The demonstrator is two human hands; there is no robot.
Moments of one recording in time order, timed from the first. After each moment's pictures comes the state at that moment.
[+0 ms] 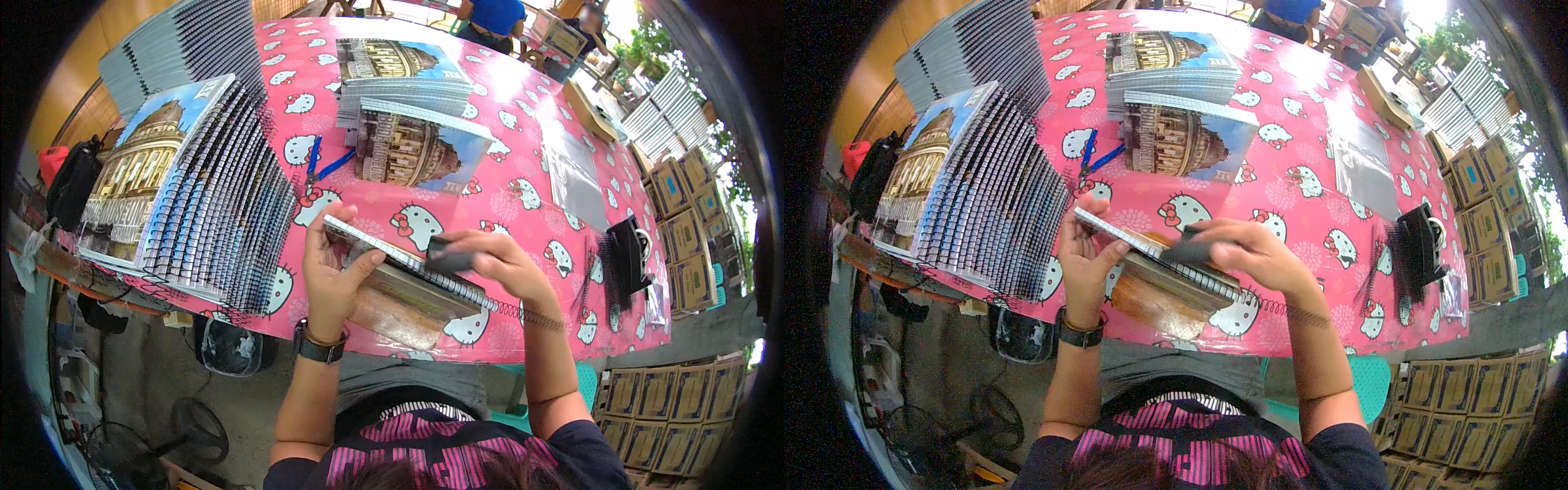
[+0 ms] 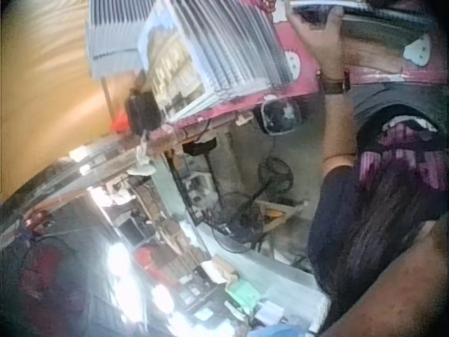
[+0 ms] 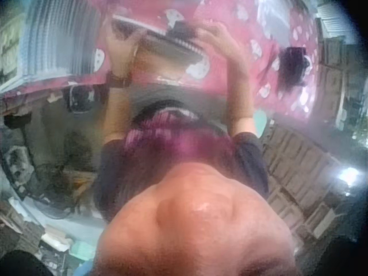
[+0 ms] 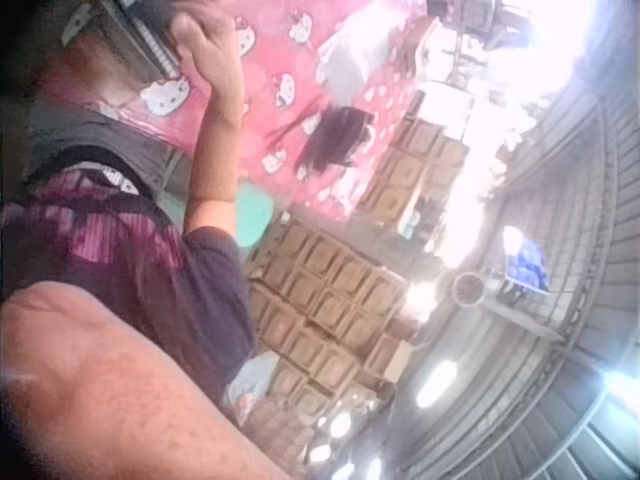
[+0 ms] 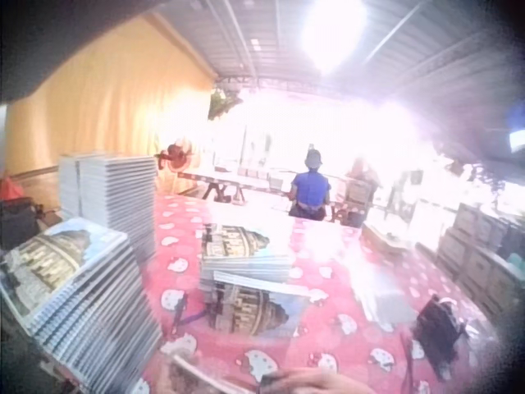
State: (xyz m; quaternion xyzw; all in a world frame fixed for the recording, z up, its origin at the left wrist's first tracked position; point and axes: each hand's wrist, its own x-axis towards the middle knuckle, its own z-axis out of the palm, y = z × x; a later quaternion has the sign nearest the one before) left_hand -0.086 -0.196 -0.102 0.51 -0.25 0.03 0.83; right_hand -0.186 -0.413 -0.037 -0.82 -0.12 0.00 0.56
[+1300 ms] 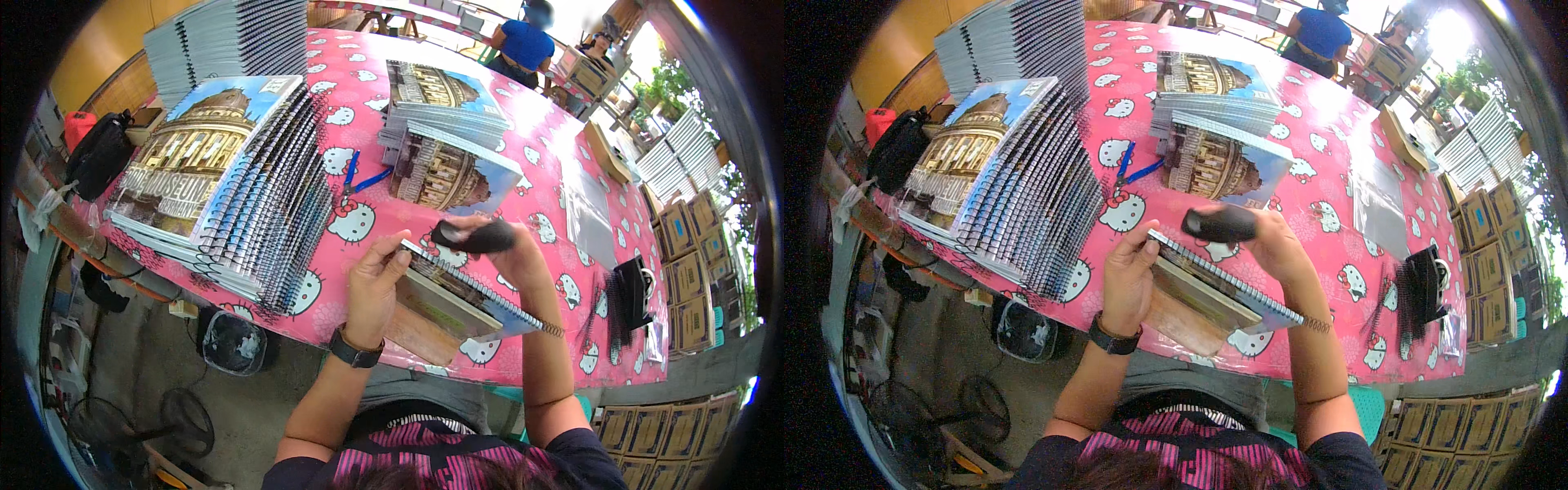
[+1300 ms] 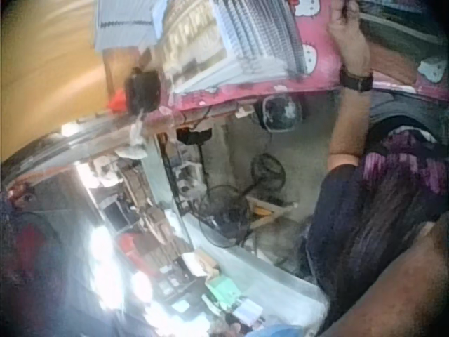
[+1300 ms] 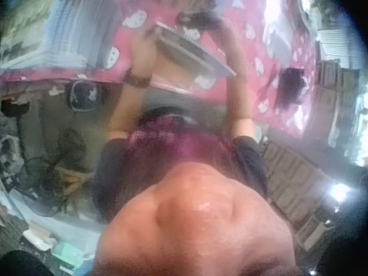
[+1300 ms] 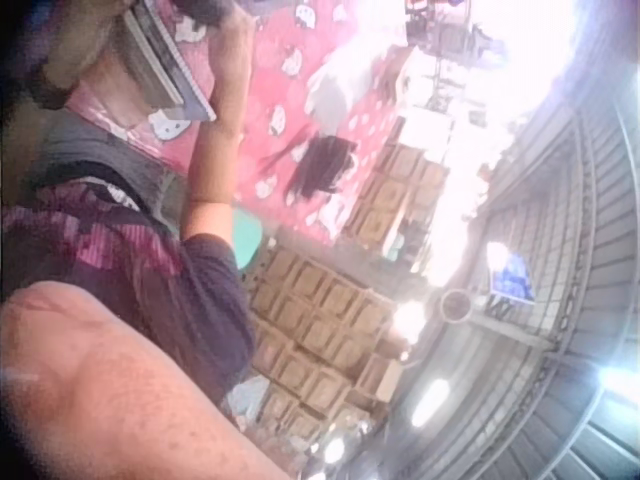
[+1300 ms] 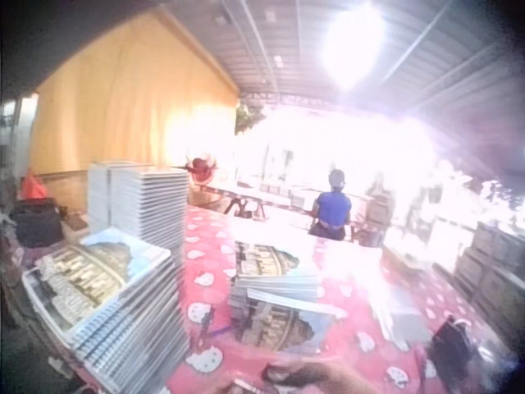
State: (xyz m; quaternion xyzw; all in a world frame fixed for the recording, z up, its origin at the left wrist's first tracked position) left_hand -0.093 -0.205 -0.115 0.37 -0.15 -0.12 0.91; right_hand -0.135 -0.401 -0.039 -0.73 -0.13 0.00 0.67
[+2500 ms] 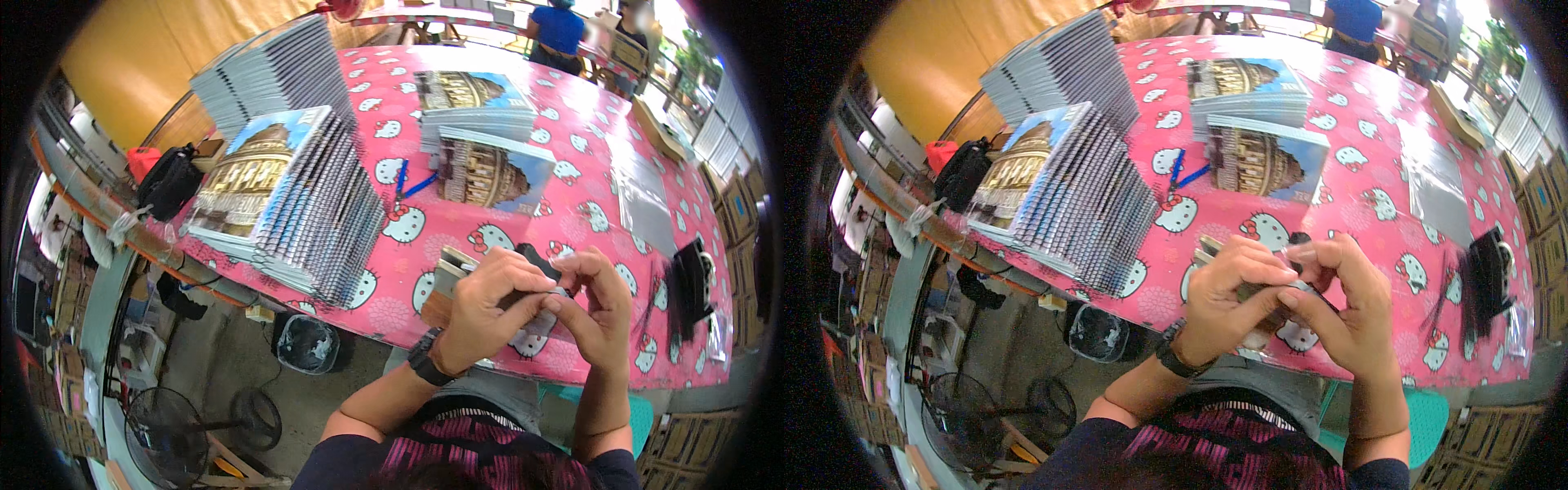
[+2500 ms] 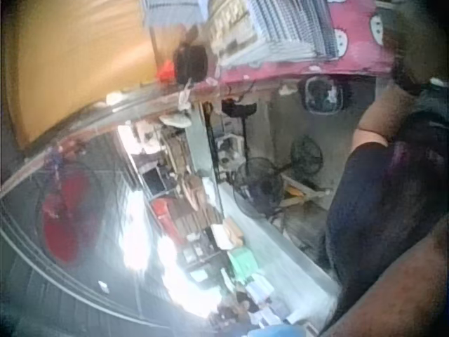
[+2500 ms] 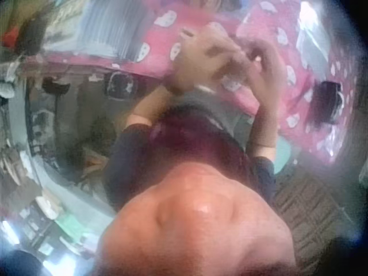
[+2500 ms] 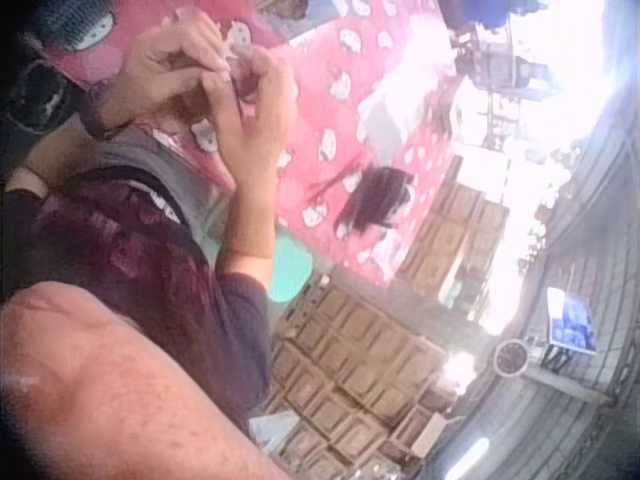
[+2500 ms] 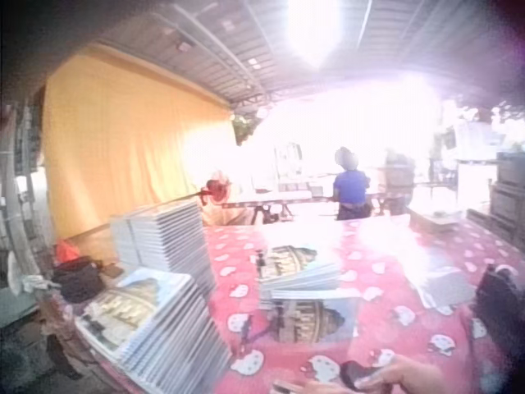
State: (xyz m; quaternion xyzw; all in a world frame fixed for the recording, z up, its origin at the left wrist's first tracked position) left_hand -0.152 -0.231 -0.026 0.54 -0.48 0.08 0.69; right_hand -0.248 -0.363 0.029 -0.85 -0.04 -0.27 0.46
